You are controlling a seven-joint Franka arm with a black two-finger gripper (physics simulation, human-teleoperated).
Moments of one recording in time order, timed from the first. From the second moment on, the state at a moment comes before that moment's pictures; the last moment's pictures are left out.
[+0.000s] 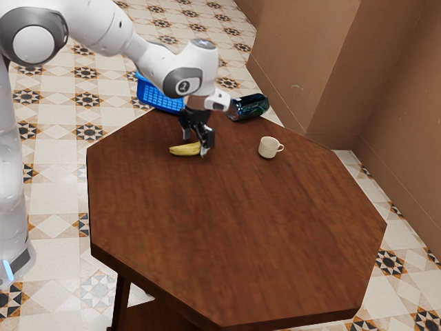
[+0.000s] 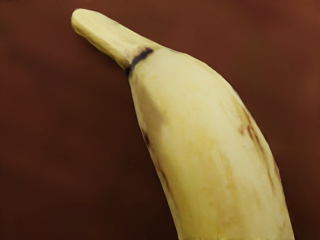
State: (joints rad) arm 0.09 -0.05 0.25 -2.23 -0.04 2.30 -0.03
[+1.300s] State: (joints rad) arm 0.02 -0.17 0.26 -2.20 0.04 2.31 -0.14
